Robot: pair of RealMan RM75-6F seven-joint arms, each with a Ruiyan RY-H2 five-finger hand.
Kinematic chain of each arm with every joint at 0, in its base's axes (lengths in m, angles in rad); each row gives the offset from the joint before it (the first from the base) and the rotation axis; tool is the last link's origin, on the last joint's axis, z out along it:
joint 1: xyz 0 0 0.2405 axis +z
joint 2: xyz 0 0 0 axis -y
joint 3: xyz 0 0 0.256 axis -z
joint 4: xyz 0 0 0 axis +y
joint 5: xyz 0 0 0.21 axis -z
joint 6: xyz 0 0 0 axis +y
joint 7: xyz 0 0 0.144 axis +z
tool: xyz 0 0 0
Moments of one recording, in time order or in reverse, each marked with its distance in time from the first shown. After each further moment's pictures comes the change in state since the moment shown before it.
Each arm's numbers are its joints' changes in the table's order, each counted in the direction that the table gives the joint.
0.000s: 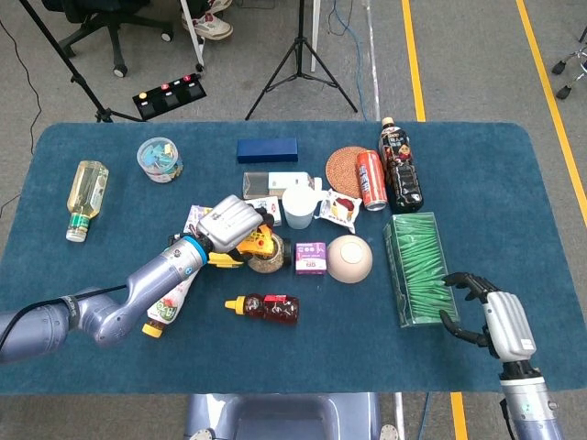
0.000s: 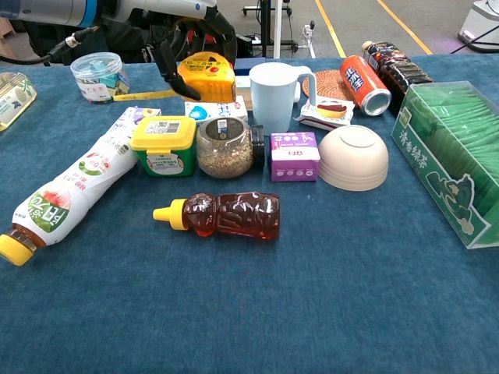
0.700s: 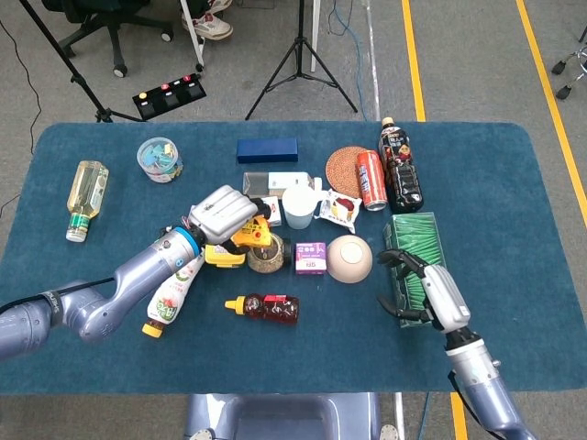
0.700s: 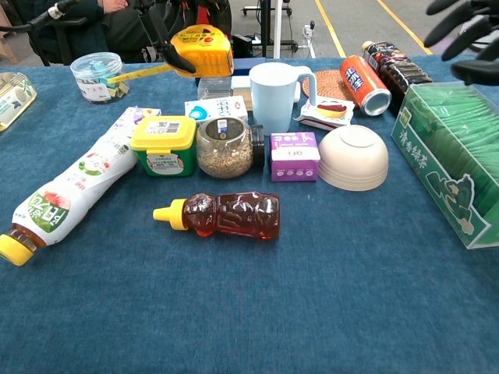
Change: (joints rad) left arm -0.003 -0.091 0.033 -0.041 0.001 -0.040 -0.071; right arm 0.192 0.094 -0.098 -0.046 -0.052 -0.180 0.108
